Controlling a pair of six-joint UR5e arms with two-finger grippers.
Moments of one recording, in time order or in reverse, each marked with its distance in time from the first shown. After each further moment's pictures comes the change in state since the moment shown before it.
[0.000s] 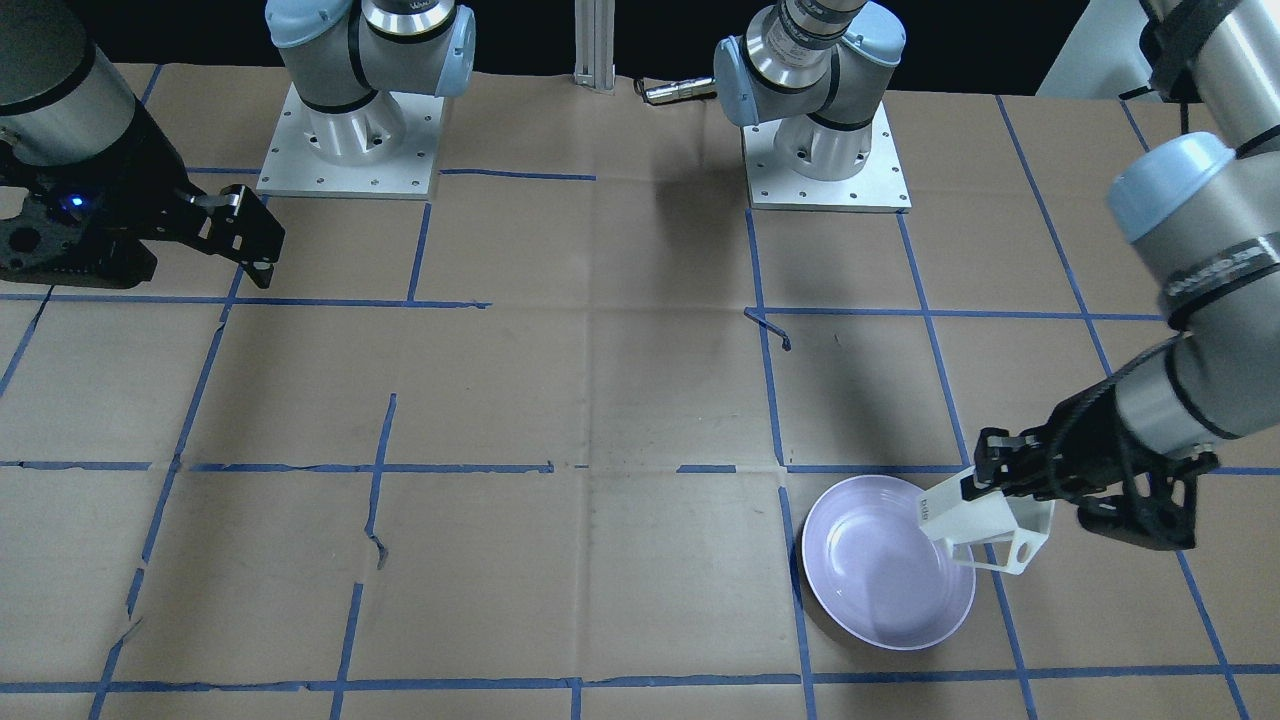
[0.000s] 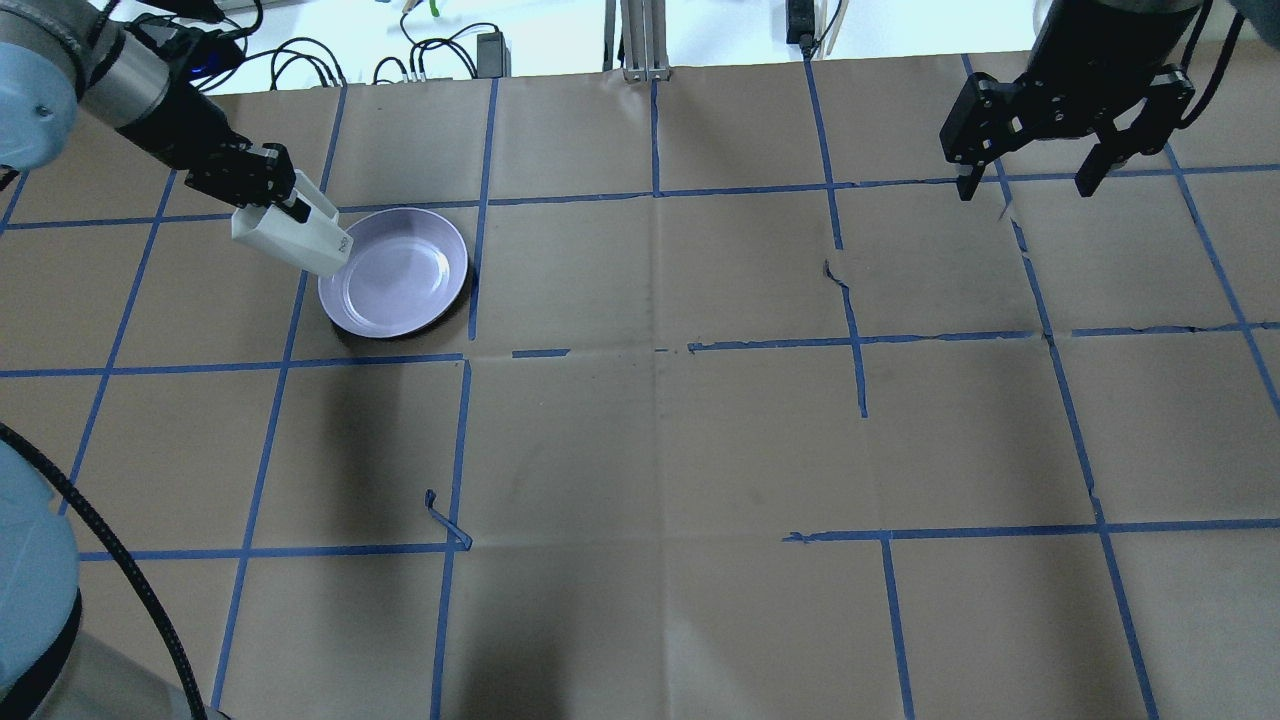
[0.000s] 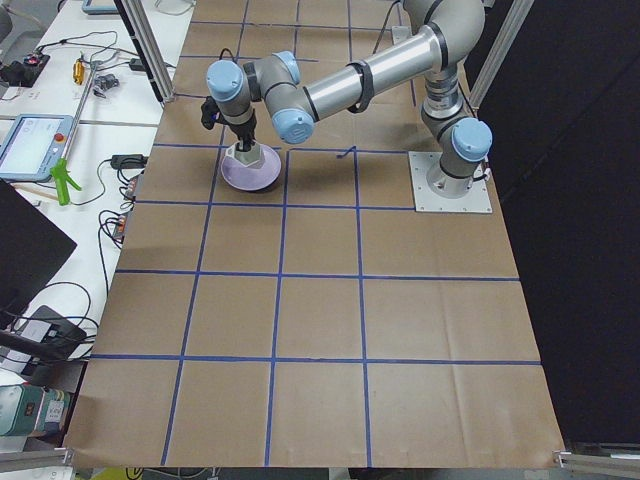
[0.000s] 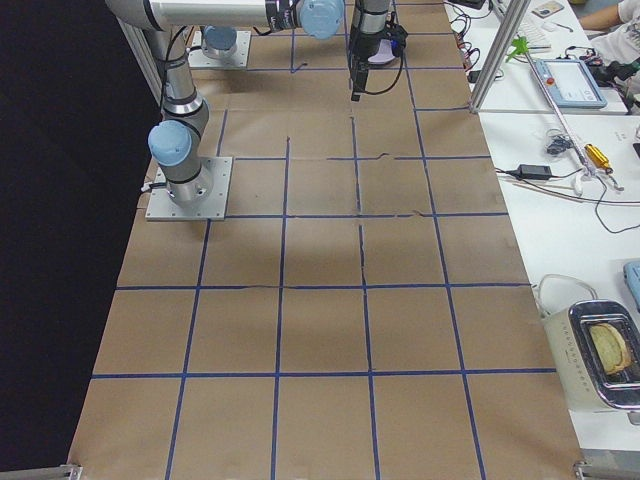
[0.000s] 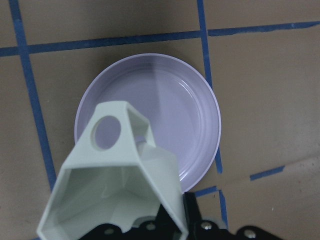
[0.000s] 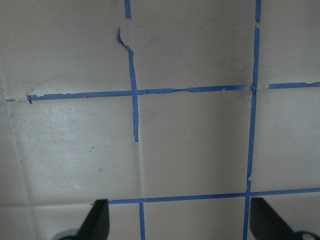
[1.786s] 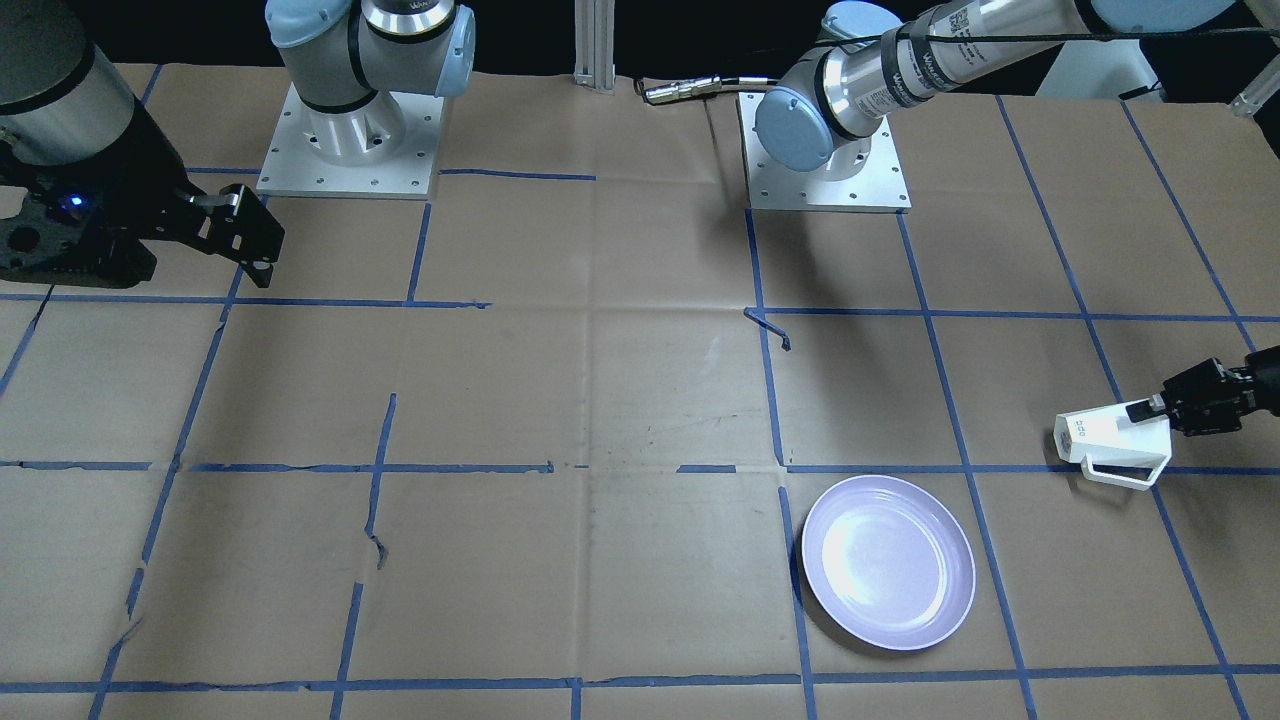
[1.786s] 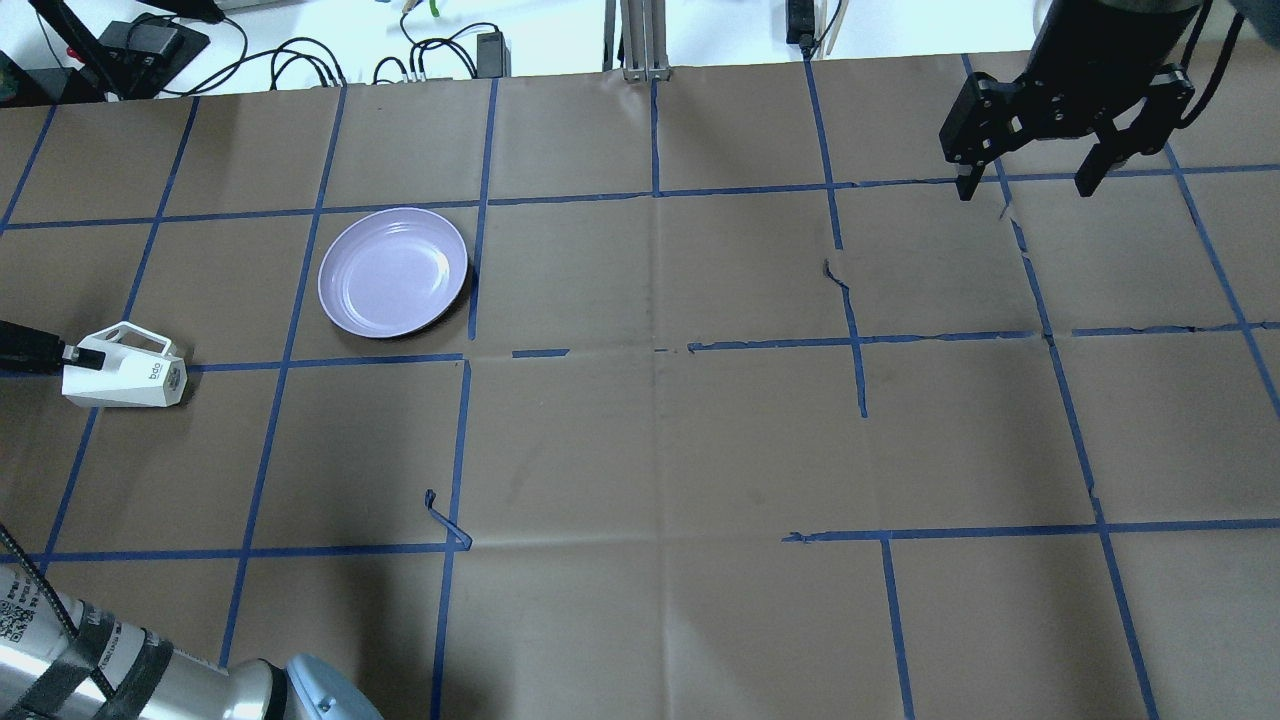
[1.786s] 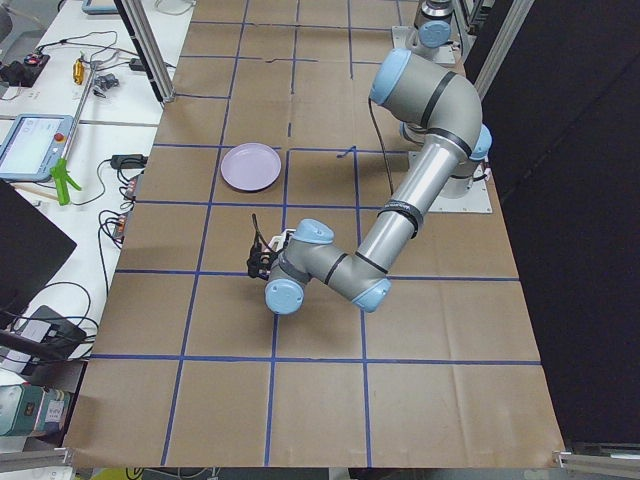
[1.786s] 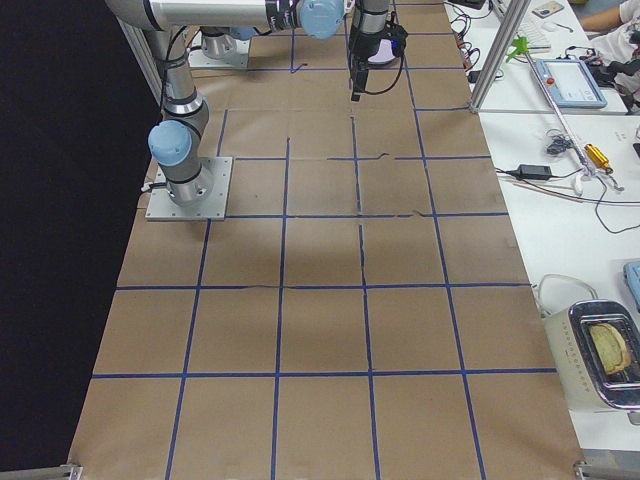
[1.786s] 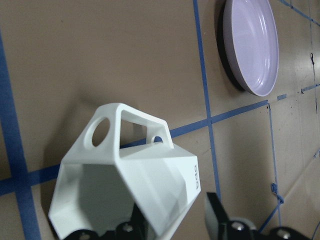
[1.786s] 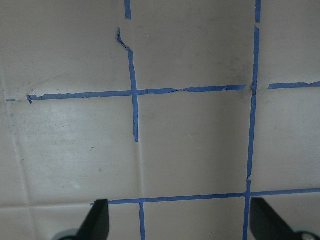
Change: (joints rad) left arm 0.662 -0.271 0.120 -0.481 -0.231 0.821; right arm 0.000 0.000 0.000 0.000 0.000 0.000
